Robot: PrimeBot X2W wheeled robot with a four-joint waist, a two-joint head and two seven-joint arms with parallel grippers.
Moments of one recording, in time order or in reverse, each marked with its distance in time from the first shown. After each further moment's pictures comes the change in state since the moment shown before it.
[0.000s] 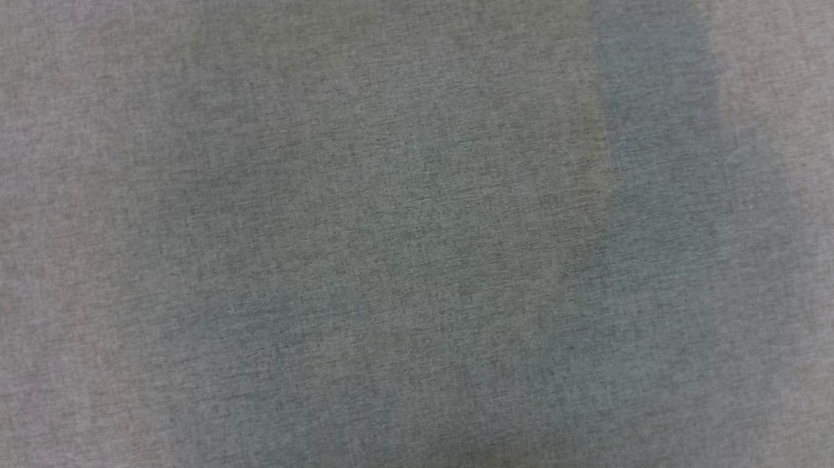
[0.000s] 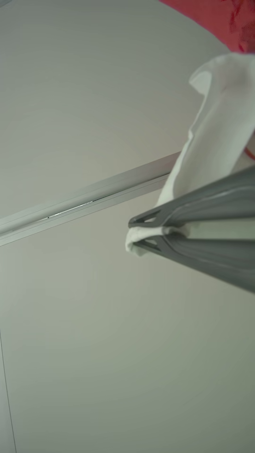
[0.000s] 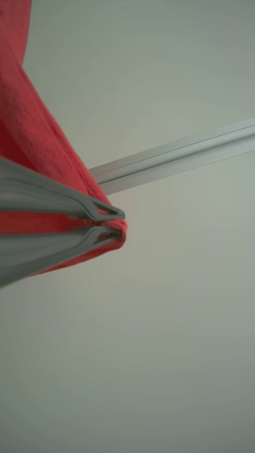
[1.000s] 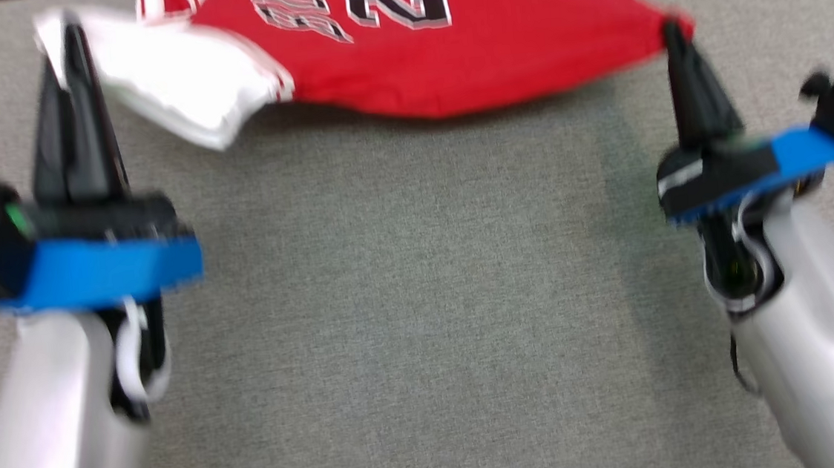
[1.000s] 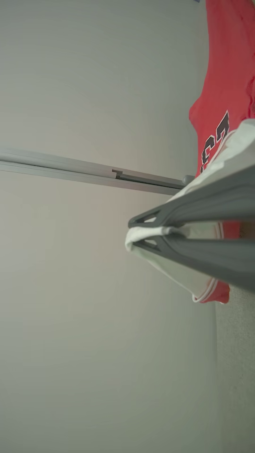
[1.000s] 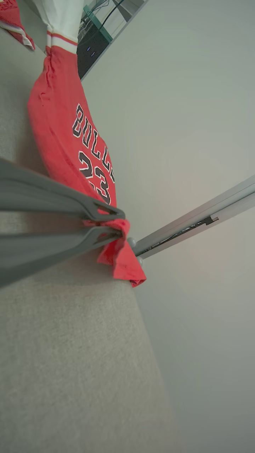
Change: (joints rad) left arm 1.330 0.028 0.242 -0.690 -0.102 0.205 -0.029; right arm 1.068 0.012 0.252 -0.494 0.287 0.000 -0.034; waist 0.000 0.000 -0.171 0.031
